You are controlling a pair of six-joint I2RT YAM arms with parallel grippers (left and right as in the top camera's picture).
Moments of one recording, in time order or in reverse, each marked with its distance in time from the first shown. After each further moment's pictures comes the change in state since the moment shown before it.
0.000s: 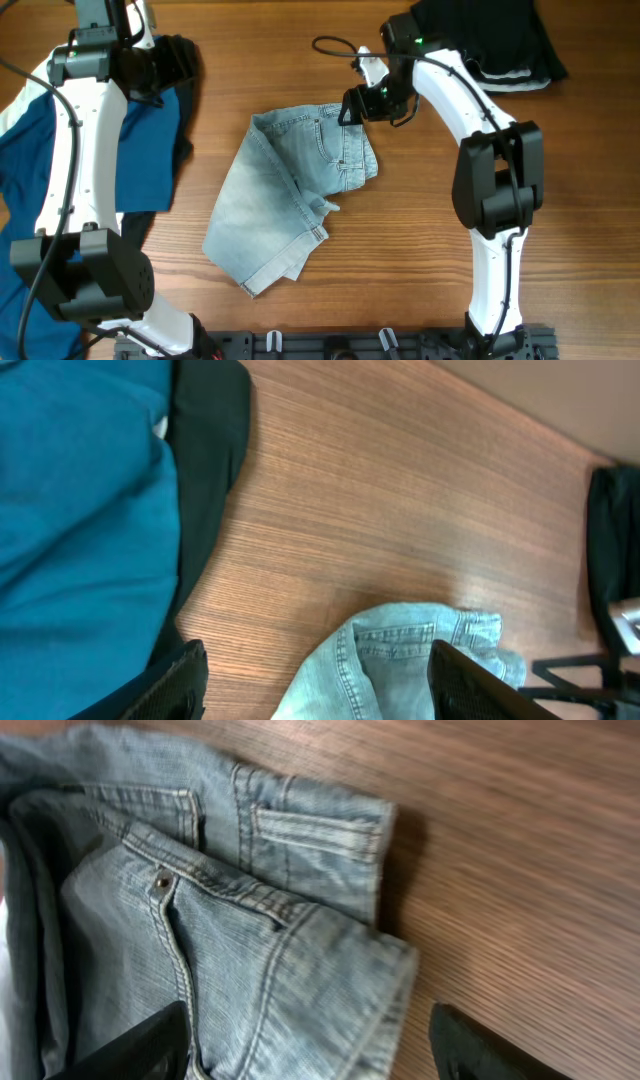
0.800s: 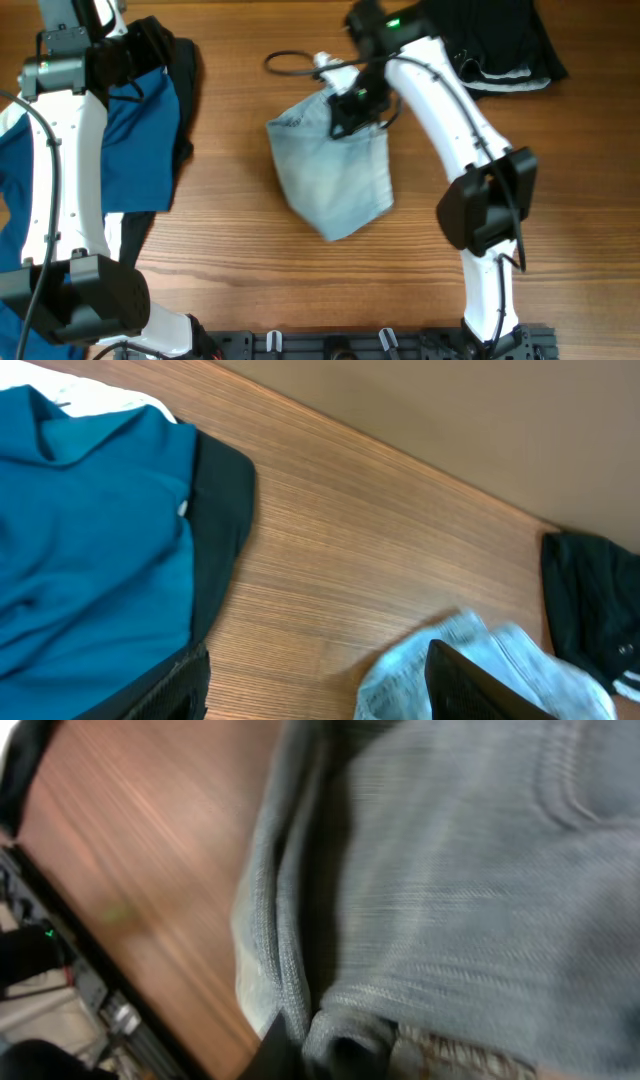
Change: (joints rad) left arm 0.061 -0.077 0.000 0.101 0.014 -0.020; right arm 0.180 -0.068 0.293 -0.481 0.014 -0.199
